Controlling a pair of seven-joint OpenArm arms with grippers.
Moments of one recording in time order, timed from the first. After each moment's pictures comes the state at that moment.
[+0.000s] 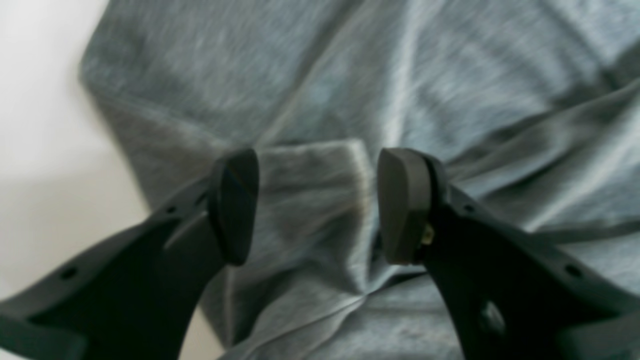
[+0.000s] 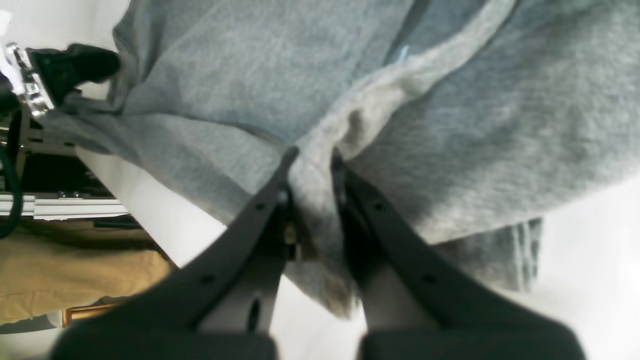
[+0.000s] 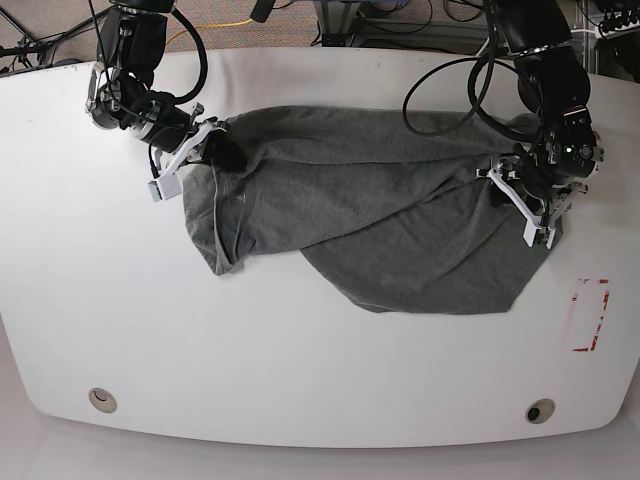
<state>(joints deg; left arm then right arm) 1.6 -9.4 -20.6 98.9 -11.2 -24.1 63.0 -12.6 8.6 20.8 94.1 56.3 34.3 -65.7</state>
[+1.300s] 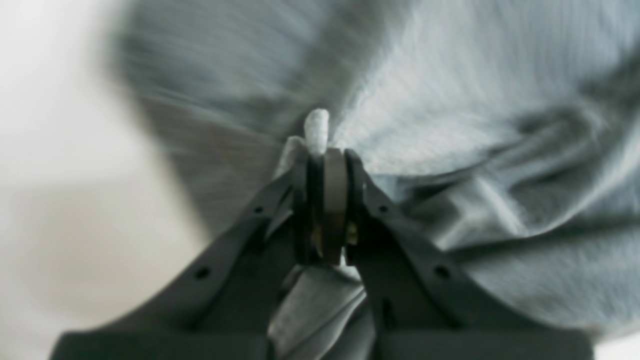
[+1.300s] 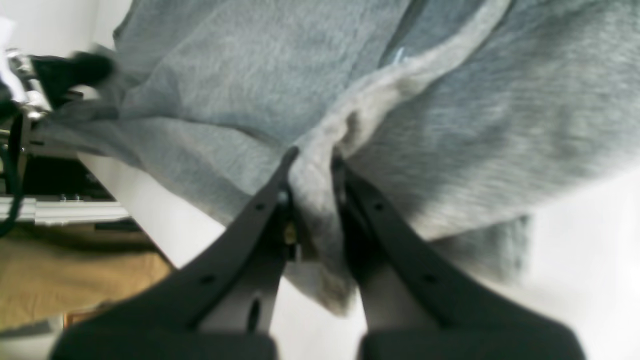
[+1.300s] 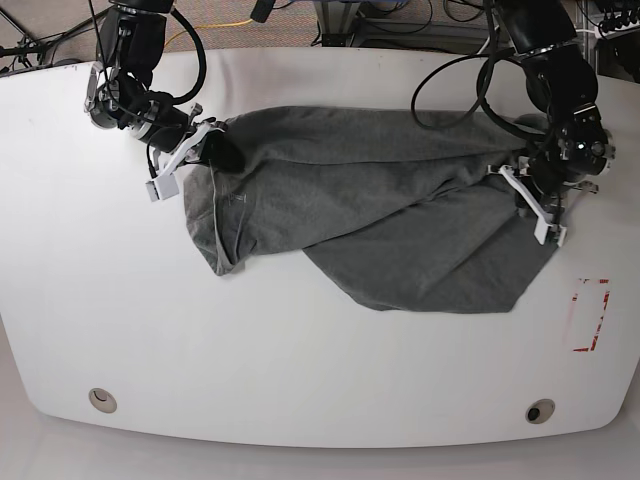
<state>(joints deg) 1.4 -10.1 -25.8 101.2 -11.2 -28.8 63.1 -12.6 8.6 22.2 94.1 56.7 34.3 -65.7</state>
